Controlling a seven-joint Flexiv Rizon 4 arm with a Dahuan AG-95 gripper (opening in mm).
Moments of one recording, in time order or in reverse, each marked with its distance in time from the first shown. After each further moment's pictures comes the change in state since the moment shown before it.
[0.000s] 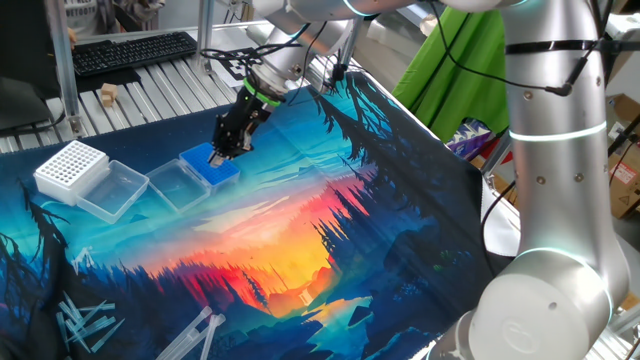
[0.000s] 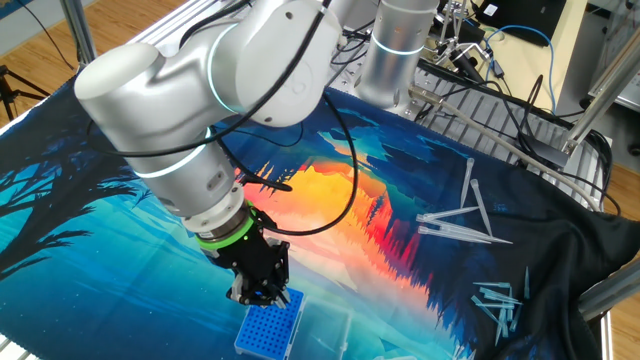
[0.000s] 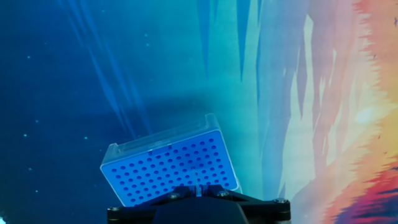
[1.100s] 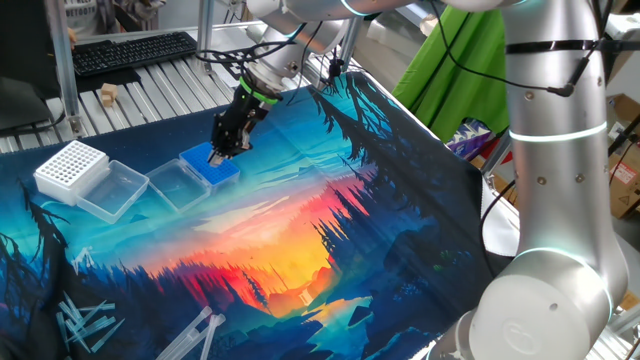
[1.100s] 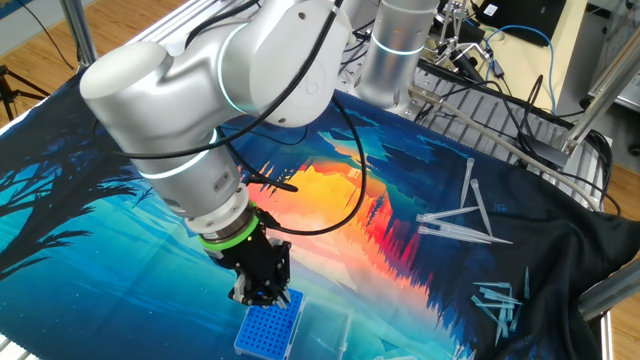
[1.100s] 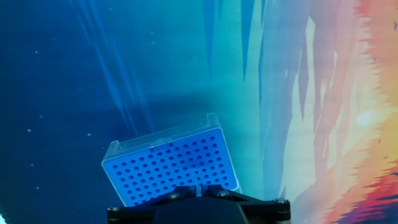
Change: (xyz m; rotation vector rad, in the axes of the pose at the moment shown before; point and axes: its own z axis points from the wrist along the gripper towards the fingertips) arm 0.002 -0.001 -0.001 -0.005 -0.058 -0.034
